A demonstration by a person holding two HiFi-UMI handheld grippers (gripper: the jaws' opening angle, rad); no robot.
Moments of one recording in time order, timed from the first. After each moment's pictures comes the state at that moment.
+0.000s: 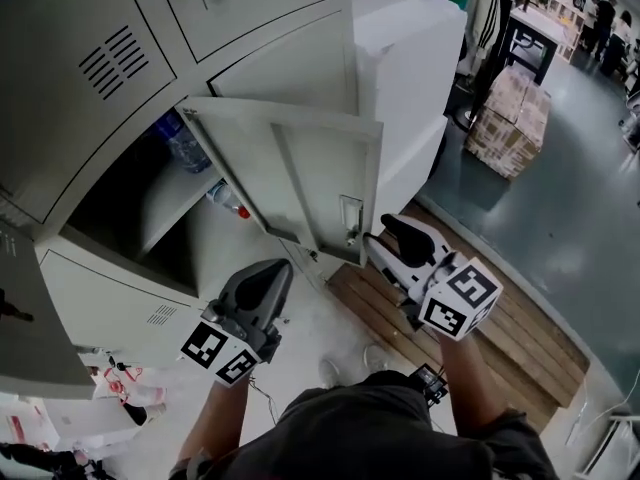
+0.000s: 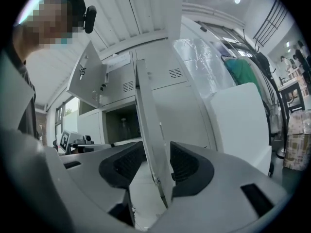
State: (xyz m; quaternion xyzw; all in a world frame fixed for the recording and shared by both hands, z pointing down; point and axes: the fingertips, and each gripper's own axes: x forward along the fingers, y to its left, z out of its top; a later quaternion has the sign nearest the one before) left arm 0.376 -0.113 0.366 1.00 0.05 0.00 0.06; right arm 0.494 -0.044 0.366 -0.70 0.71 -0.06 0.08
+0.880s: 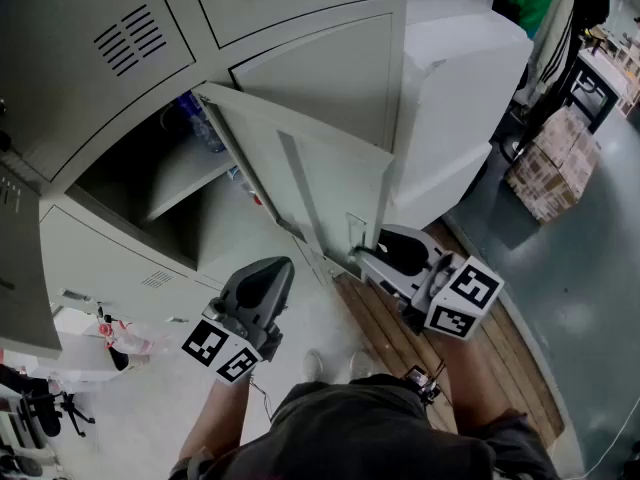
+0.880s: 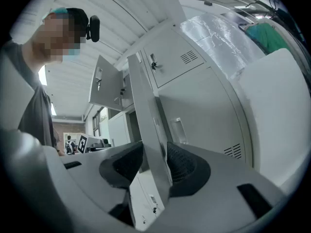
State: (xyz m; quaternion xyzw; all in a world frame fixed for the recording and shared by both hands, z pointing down) left arm 0.398 -0.115 0.373 1.00 -0.08 -0.01 0.06; right arm 0.500 -0.070 0.363 -0.53 0.84 -0.08 0.10
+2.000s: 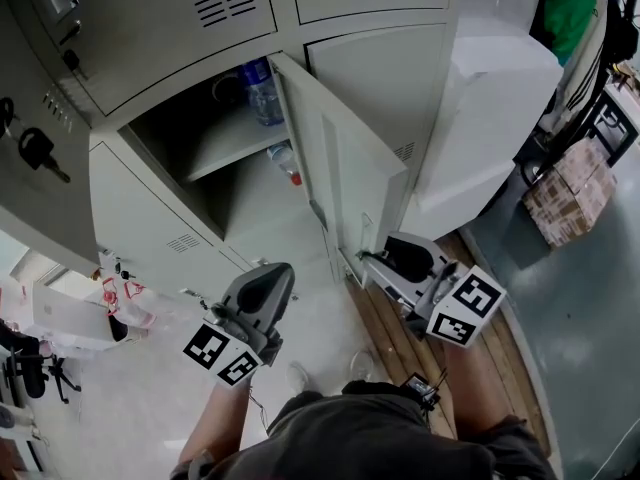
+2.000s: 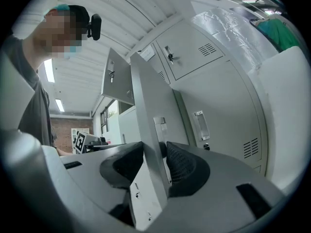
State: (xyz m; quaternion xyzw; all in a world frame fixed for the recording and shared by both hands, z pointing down) left arm 0.315 -0.094 0.377 0.99 -0.14 -0.02 0.07; right arm 0.433 -0.058 0.367 -0.49 0.86 -0.07 0.07
